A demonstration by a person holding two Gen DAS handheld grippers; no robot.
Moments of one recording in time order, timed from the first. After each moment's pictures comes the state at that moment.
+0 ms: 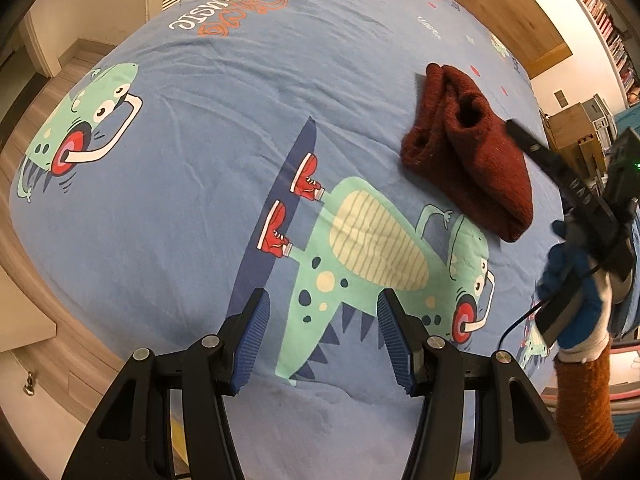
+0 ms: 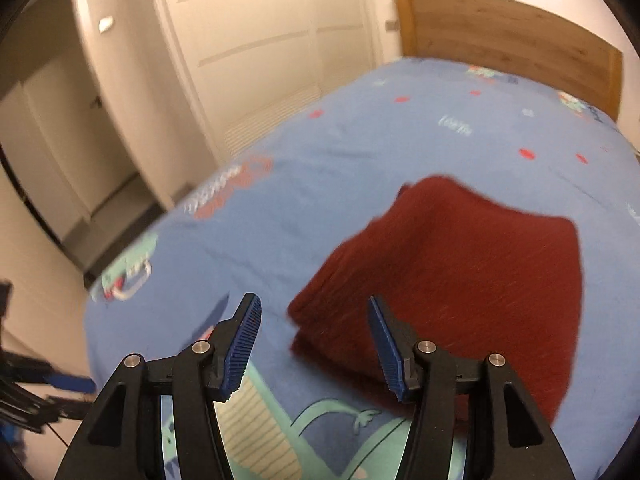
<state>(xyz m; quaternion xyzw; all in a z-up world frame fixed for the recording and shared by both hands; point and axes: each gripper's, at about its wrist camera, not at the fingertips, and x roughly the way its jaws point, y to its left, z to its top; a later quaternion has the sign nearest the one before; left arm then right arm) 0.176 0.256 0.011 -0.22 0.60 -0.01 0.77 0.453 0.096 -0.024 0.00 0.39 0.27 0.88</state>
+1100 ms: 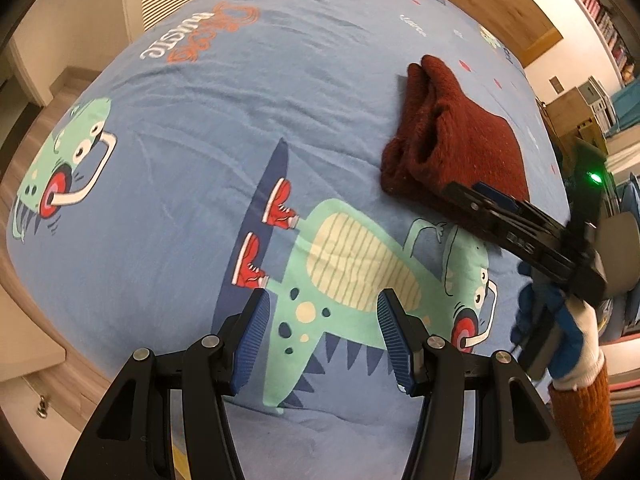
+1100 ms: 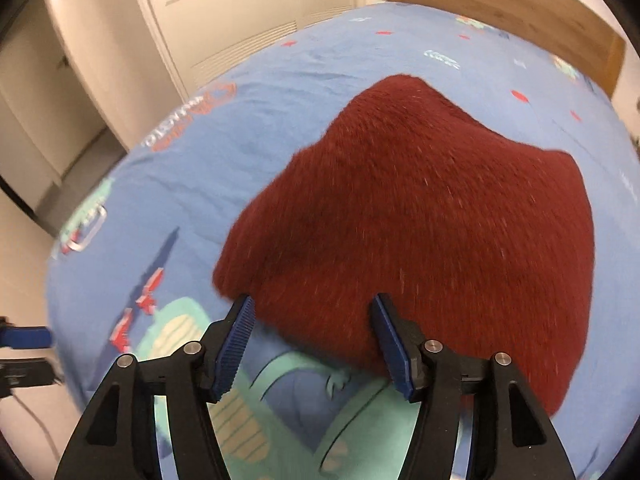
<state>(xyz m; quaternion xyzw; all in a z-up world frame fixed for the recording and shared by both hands) 0.204 0.228 0.013 -0.17 0.59 -0.02 0.79 0.436 0.098 -0.076 -0.04 0.50 0.24 0.83</state>
